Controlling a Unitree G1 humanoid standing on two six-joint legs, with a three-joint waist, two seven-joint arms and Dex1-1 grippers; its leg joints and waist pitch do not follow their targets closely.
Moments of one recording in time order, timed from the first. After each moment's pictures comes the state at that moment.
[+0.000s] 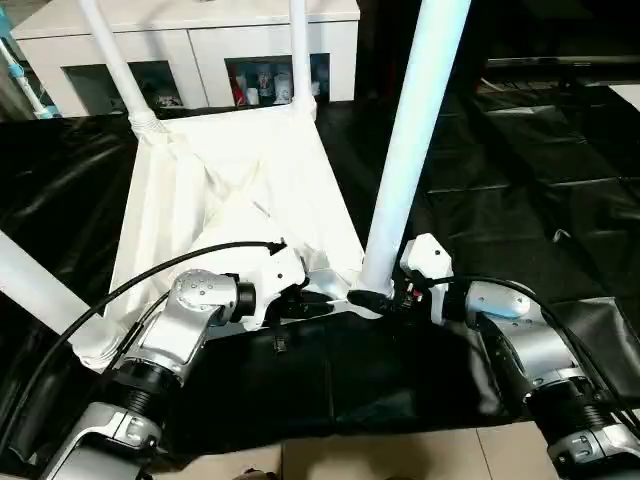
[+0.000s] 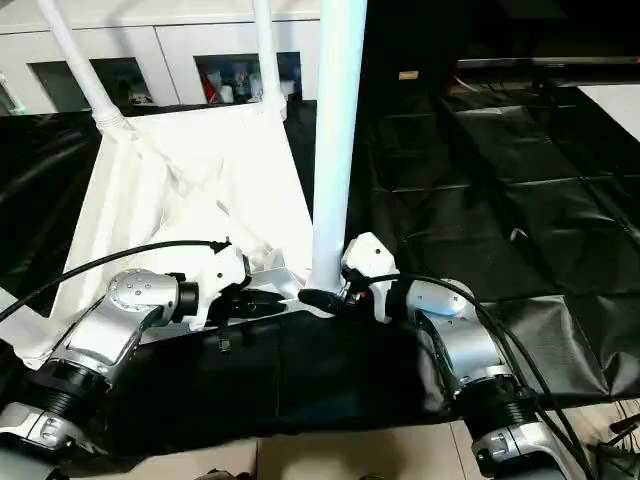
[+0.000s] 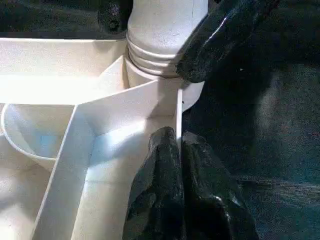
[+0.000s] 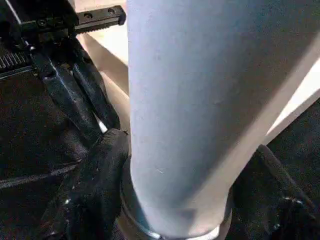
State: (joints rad) left arm -0.49 0.32 -0.25 0.43 0.00 0.10 -1.11; right arm -0.42 -0.35 0.20 0.41 0.12 0.00 0.95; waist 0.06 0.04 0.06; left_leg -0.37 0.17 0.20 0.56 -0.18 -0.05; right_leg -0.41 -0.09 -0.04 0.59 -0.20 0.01
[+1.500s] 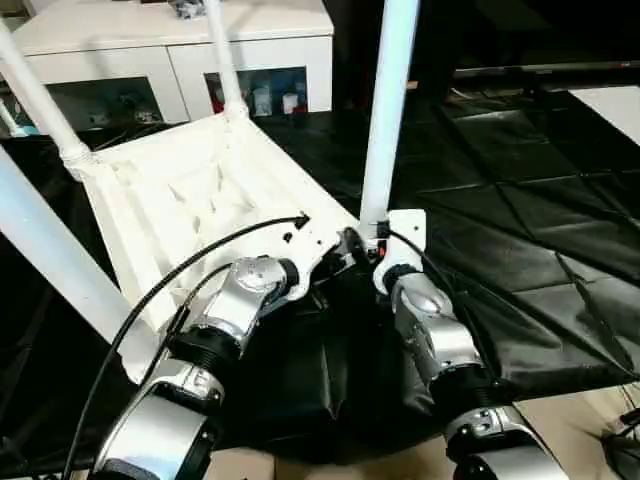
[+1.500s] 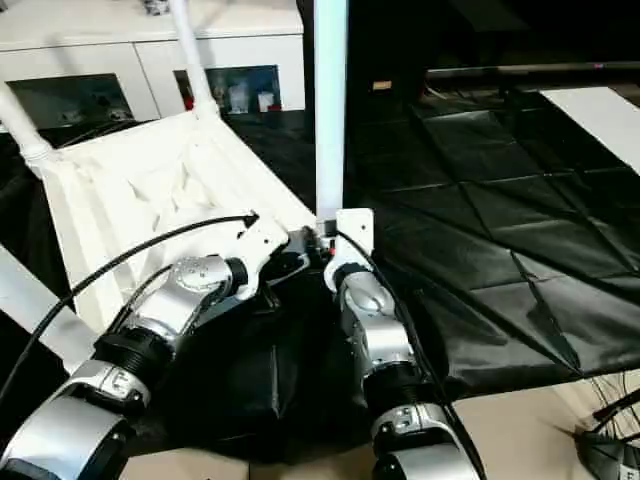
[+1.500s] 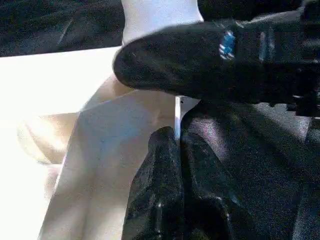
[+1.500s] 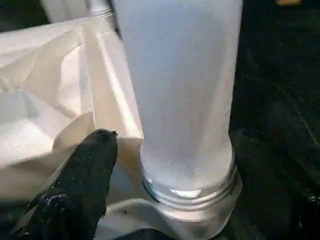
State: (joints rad) left arm -0.70 0.11 -0.21 0.78 0.11 0.10 -0.64; right arm -0.54 0.04 0.00 0.67 0.03 0.00 0.16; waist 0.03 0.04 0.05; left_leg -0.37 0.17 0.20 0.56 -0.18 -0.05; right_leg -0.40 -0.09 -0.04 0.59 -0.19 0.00
